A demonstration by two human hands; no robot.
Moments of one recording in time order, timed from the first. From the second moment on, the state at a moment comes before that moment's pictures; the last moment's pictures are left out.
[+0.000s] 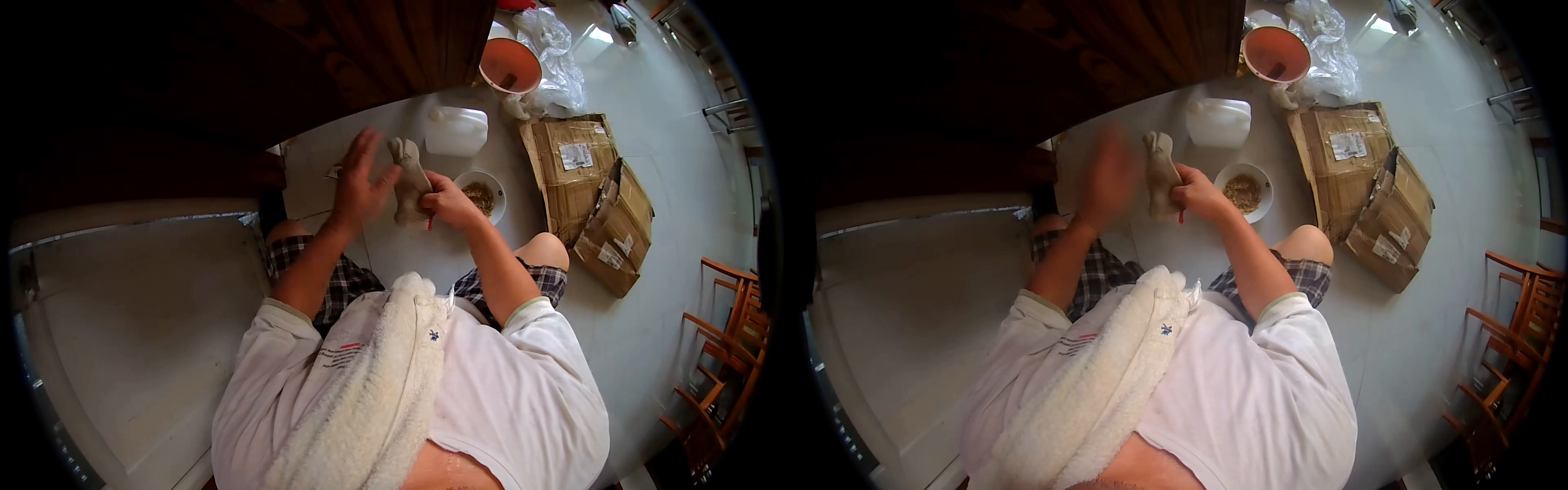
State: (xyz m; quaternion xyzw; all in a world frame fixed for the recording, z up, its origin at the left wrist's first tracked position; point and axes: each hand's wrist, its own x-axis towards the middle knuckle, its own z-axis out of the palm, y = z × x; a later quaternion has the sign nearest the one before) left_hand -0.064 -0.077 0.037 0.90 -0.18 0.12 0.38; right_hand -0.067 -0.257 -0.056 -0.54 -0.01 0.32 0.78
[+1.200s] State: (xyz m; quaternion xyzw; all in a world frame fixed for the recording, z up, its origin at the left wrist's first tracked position) left_hand -0.054 -0.068 -0.041 0.33 0.14 -0.28 0.89; right_hand -0.084 -0.261 -0.062 -0.37 0.06 0.31 0.88
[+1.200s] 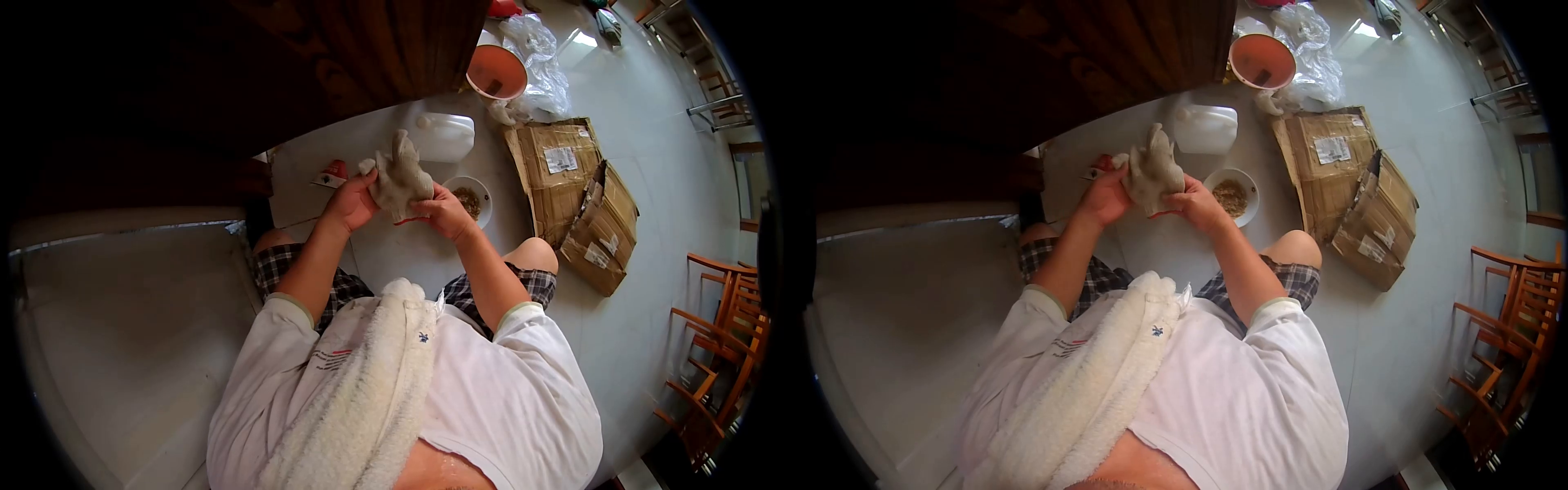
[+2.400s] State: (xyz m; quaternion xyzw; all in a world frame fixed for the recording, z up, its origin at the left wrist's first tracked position) left_hand -0.094 -0.007 0.457 0.52 0.26 -0.21 0.78; right_hand -0.188 -0.333 0.270 -0.75 0.13 0.38 0.52
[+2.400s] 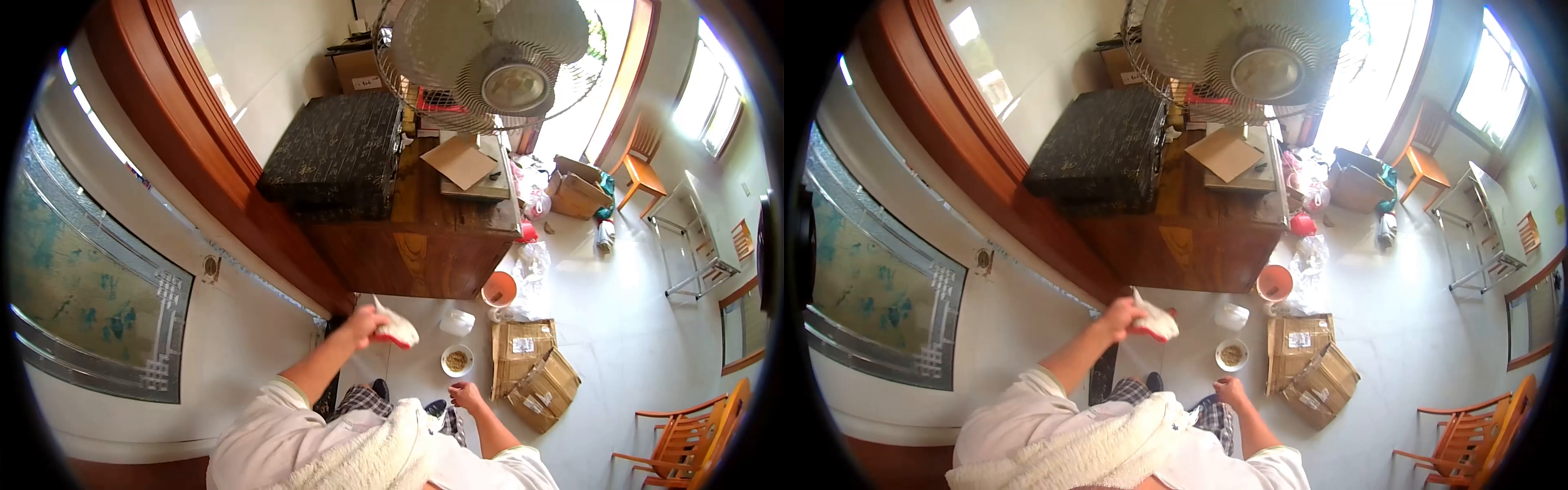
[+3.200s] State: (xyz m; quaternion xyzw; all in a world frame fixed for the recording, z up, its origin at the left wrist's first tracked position) left_hand 0.065 0.128 0.767 0.50 0.06 0.06 0.86; right_hand -0.304 -0.447 0.332 -0.54 0.53 0.24 0.60
